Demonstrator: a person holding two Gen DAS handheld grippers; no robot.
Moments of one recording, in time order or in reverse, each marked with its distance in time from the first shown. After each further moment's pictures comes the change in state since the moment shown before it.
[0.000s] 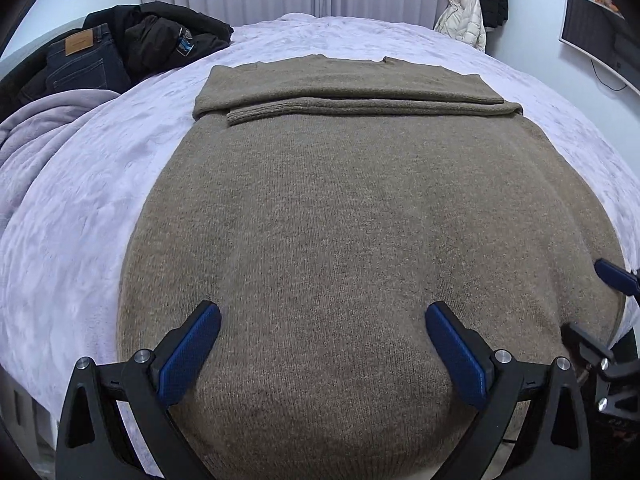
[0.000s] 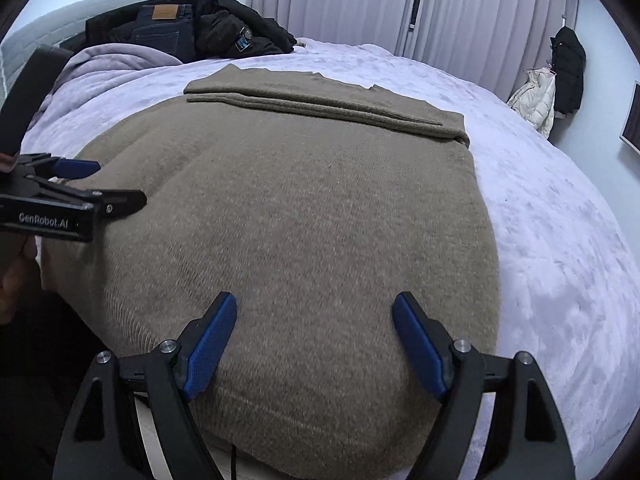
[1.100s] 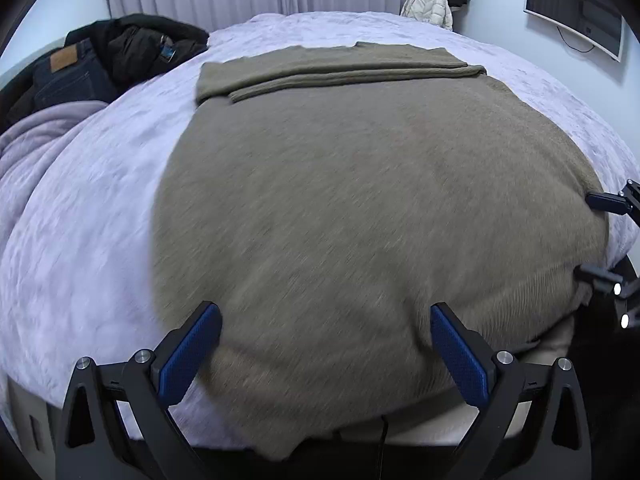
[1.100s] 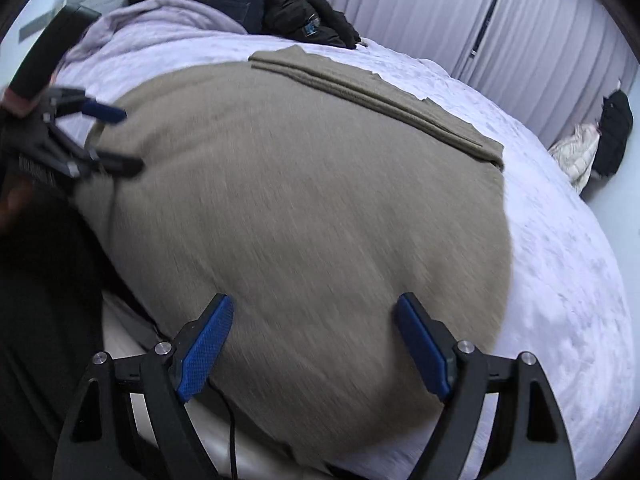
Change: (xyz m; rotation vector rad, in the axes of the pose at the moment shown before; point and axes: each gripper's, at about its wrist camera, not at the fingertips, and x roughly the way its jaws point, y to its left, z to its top) left arm -0.032 0.026 -0.048 0.123 0.020 -0.048; right arm -0.019 0.001 -0.028 -0.260 0.022 0.059
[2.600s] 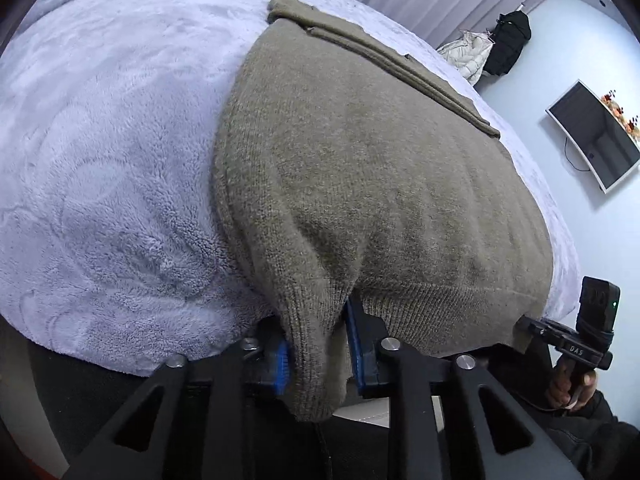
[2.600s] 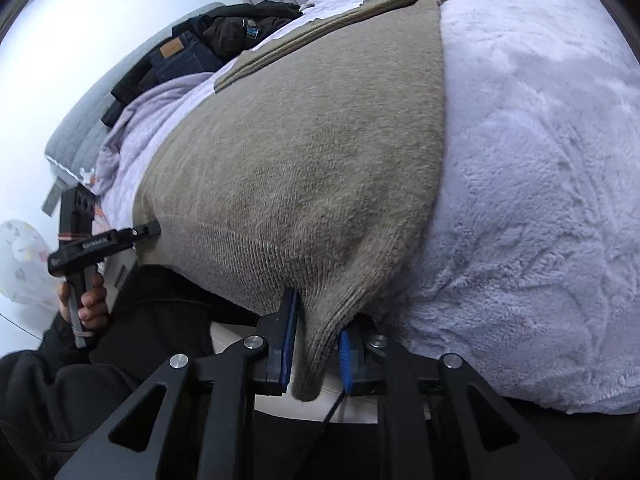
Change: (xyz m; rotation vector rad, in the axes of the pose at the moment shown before) left arm 0.016 0.072 -0.050 -0.425 0.060 -0.325; right arm 0.019 -0.063 -0.065 0.586 0.068 0.479
